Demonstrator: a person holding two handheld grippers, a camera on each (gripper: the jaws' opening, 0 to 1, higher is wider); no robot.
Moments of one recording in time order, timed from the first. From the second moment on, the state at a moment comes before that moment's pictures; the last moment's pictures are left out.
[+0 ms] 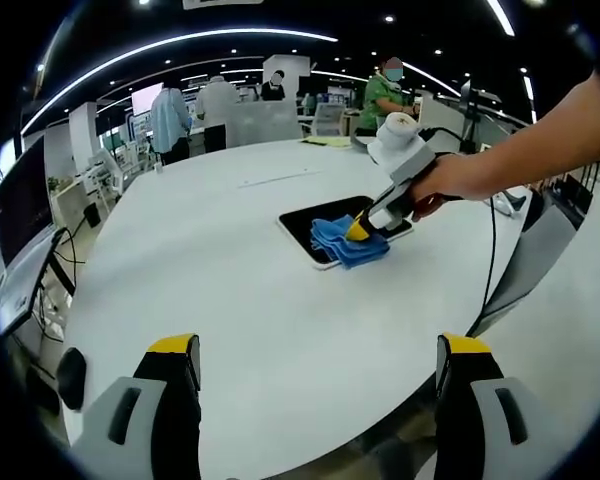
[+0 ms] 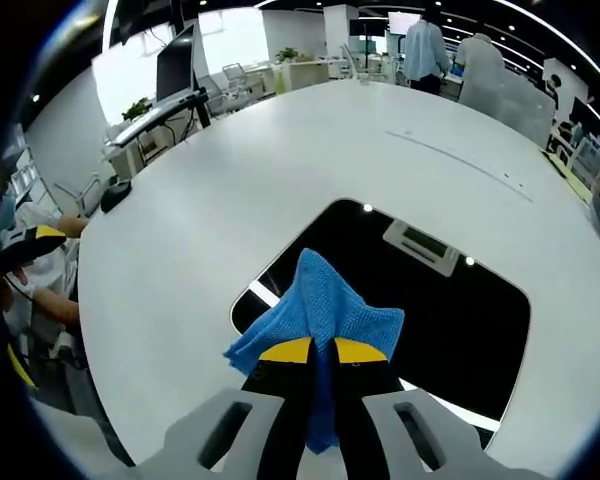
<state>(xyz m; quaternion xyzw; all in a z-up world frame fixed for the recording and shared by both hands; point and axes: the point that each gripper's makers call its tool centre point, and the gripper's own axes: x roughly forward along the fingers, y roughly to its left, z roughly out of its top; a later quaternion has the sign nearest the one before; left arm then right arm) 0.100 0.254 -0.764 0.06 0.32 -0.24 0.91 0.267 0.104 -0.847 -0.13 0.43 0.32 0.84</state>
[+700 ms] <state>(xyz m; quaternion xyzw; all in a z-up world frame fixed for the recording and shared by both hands) 0.100 0.252 -0.763 0.07 0.32 -0.25 0.91 0.269 0.116 -0.849 -0.11 0.43 0.33 0.84</state>
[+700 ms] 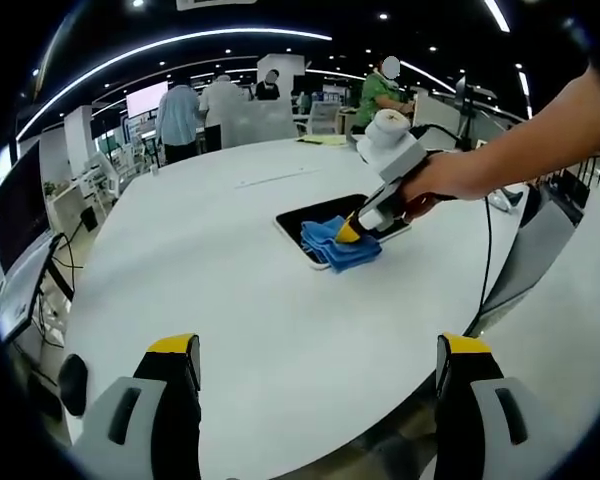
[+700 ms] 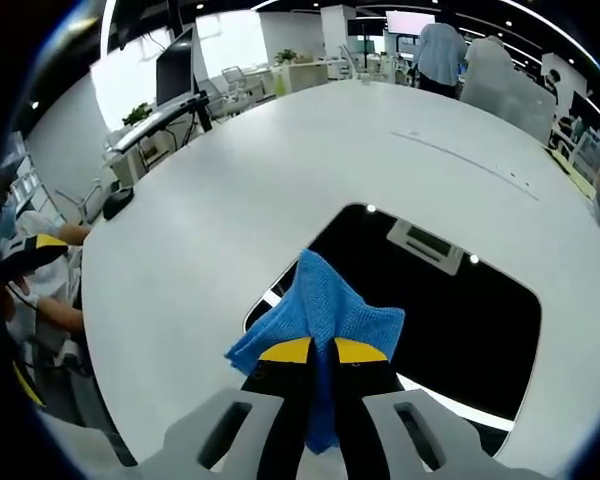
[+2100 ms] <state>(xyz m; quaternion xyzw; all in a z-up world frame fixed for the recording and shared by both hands) 0.103 0.260 -0.766 0.06 0.32 -0.24 0.91 0.272 0.142 -0.850 -0.11 0.42 0.34 0.83</state>
